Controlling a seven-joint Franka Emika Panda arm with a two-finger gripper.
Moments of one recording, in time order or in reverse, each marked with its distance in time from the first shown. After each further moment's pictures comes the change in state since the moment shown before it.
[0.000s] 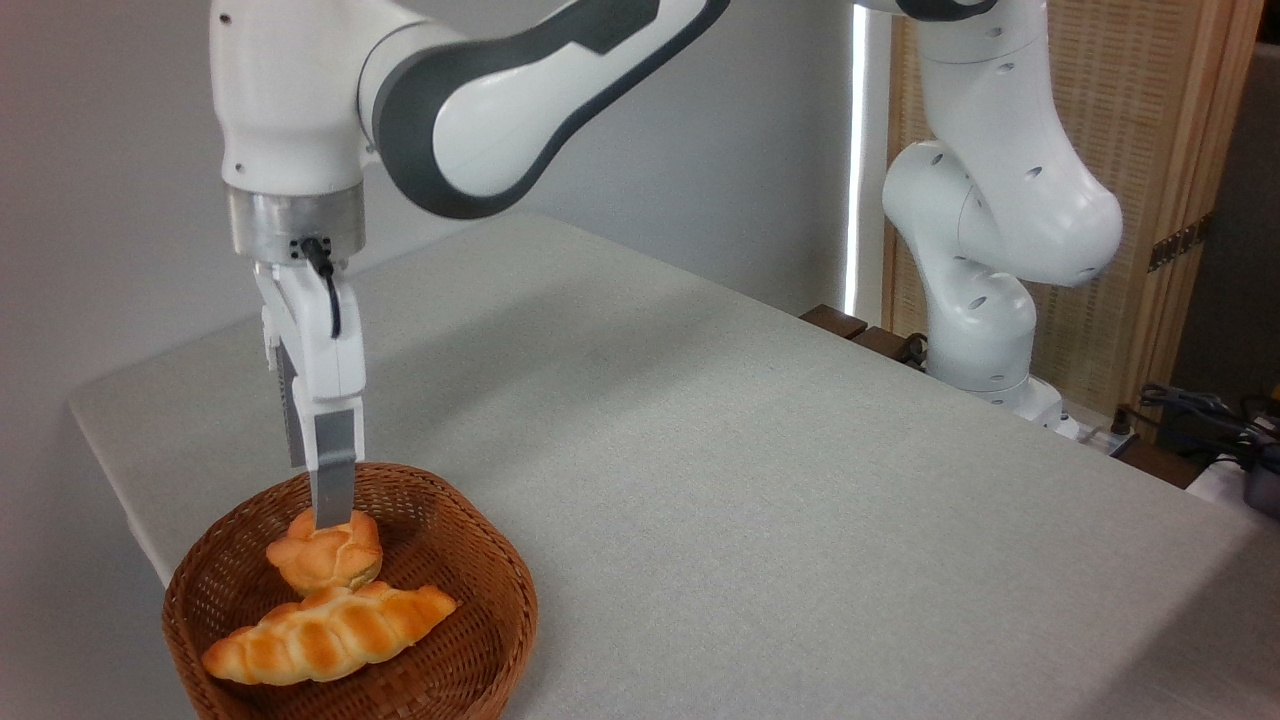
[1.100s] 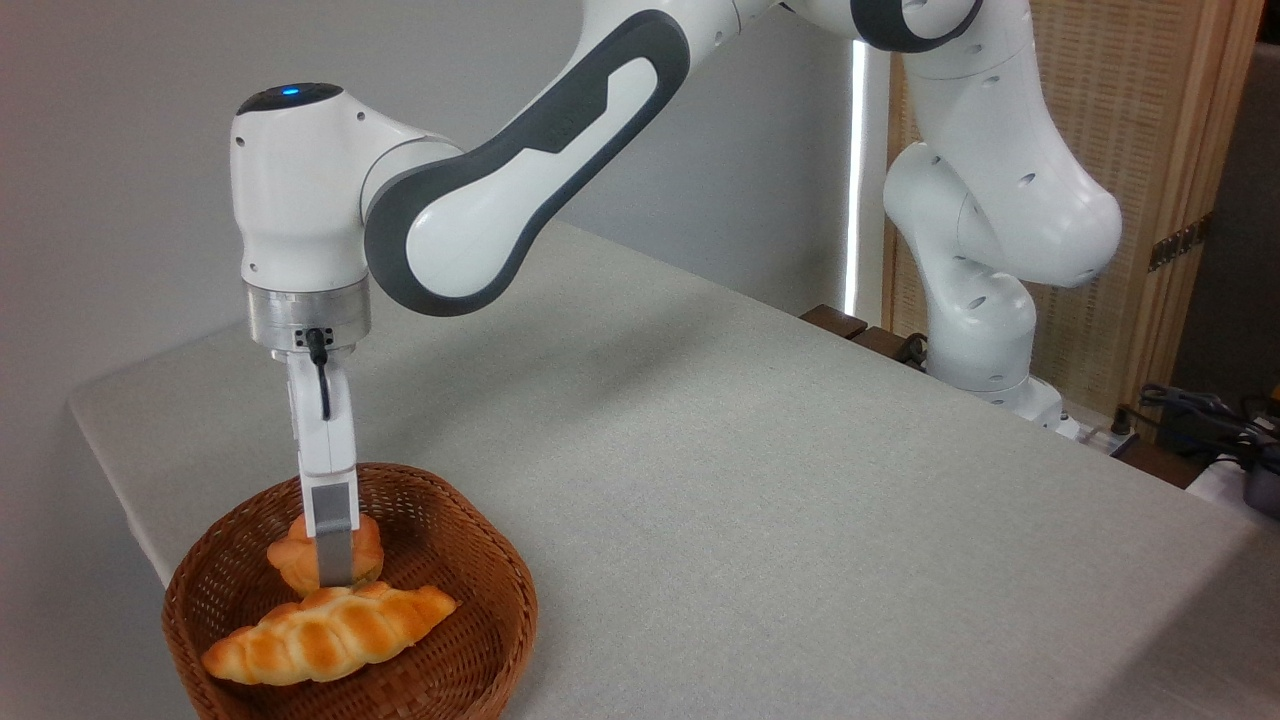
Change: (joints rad) arm -0.016 0.082 -0.036 -0.083 0.114 0.156 0.001
